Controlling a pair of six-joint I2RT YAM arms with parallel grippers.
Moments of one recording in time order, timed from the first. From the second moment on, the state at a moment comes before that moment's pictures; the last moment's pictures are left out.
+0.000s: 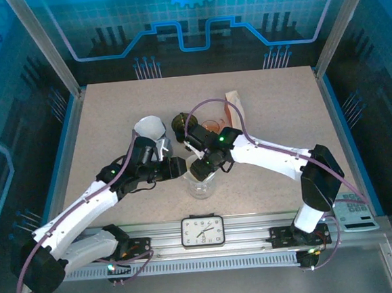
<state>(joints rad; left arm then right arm) -0.57 1.03 0.78 -0.50 0.33 -0.74 0.90 1.68 1.37 -0.92 0.05 0.22</state>
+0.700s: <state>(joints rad) -0.57 1.04 0.78 -0.49 0.34 -0.75 0.90 1.56 1.37 -0.89 0.05 0.23</state>
